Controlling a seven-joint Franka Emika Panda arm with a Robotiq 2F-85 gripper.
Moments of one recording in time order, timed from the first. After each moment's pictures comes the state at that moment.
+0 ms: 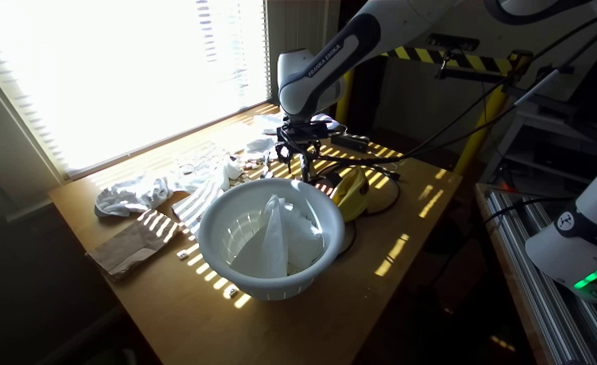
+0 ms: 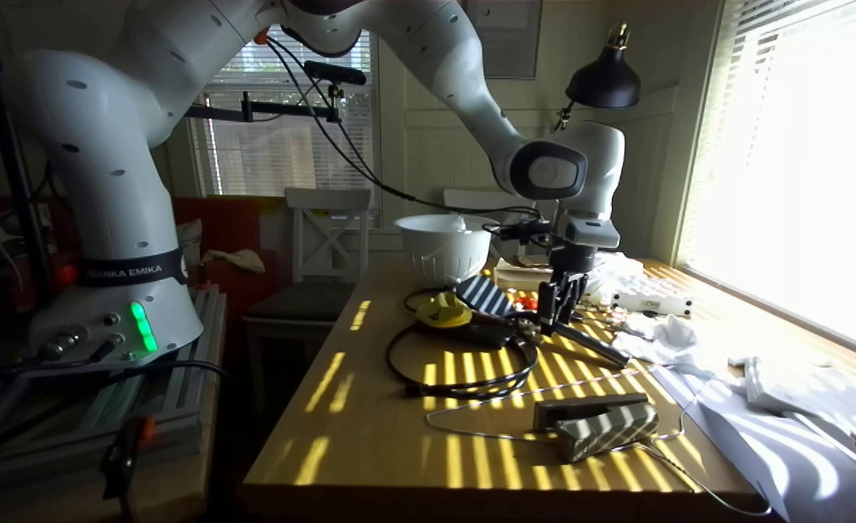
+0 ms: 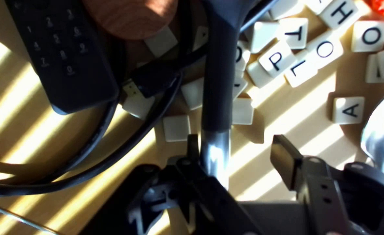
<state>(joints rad) -0.16 0.82 -0.18 -1.59 0.20 2.32 0.81</state>
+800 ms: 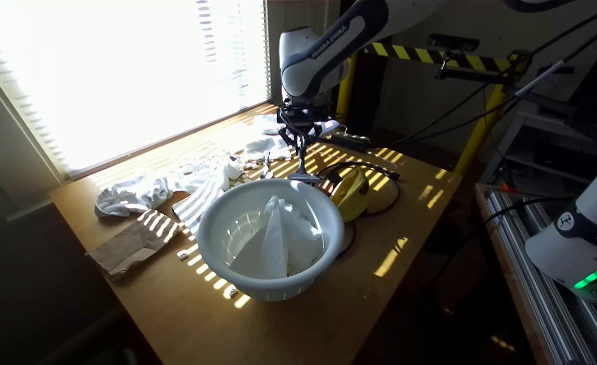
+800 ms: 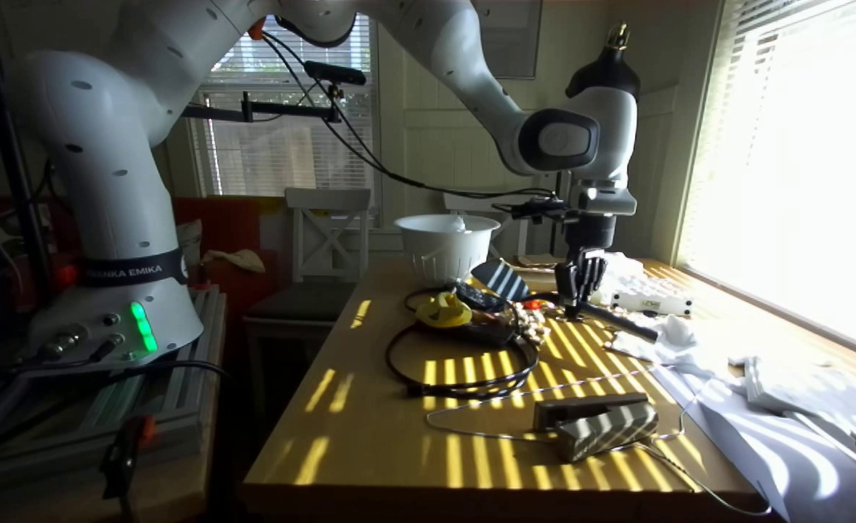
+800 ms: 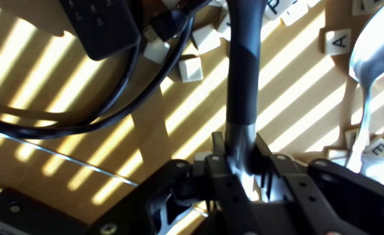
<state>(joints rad) -0.12 0.76 -0.26 -1.58 0.16 2.29 0.88</state>
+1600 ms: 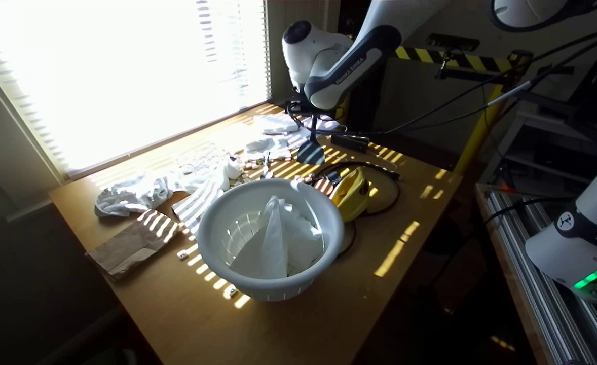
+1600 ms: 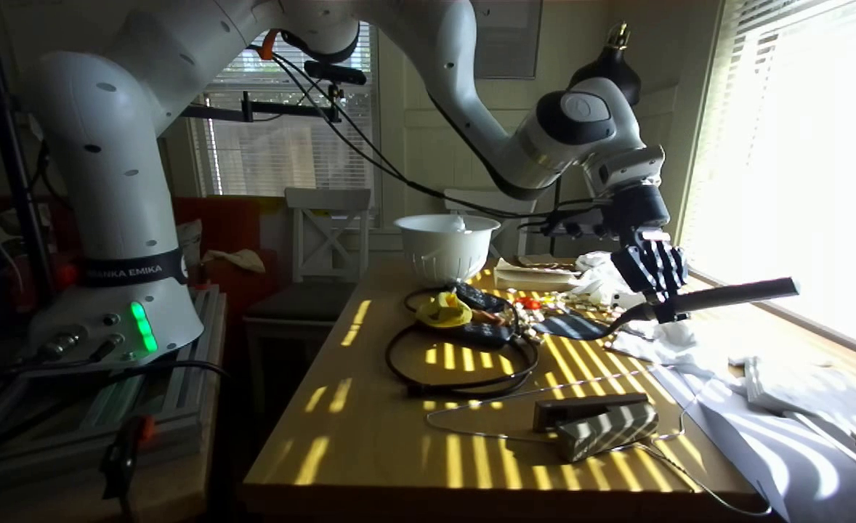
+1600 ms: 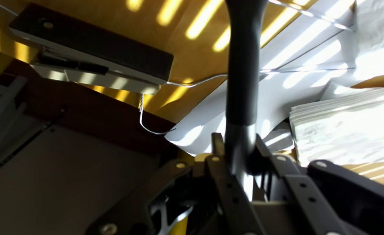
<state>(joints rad) 0.05 0.81 -0.58 -1.60 -0.34 2.48 1.40</state>
